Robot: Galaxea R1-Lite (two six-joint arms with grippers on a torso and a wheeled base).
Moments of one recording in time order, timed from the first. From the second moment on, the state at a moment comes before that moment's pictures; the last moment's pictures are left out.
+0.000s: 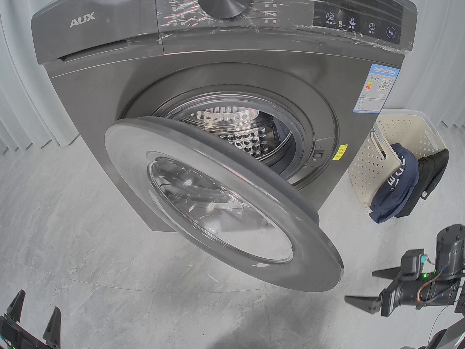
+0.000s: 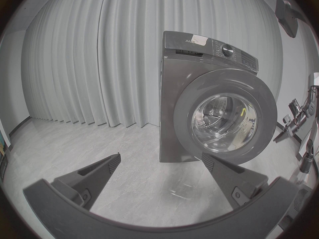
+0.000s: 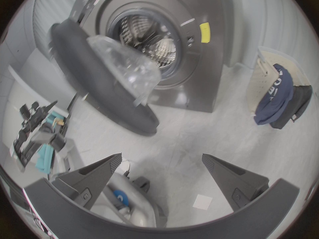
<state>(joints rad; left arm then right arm) 0.00 0.02 -0.02 0.01 0.02 -0.04 0.47 1.30 -0.15 -0.55 0.12 0.10</state>
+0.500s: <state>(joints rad) 0.00 0.02 -0.02 0.01 0.02 -0.04 0.37 1.52 -0.51 -0.55 0.12 0.11</state>
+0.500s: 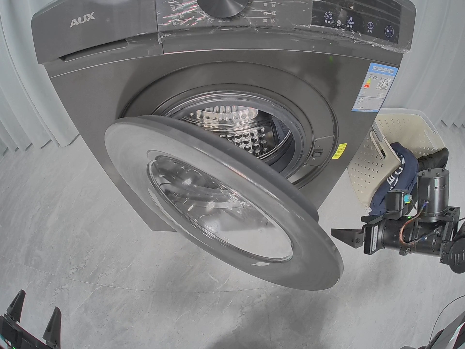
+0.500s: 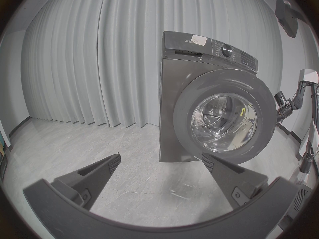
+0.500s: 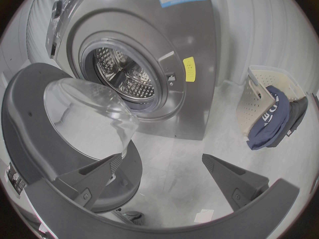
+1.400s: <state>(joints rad) 0.00 0.02 -0.02 0.01 0.01 -0.04 0.58 1.56 -0.51 -0.55 0.03 0.16</state>
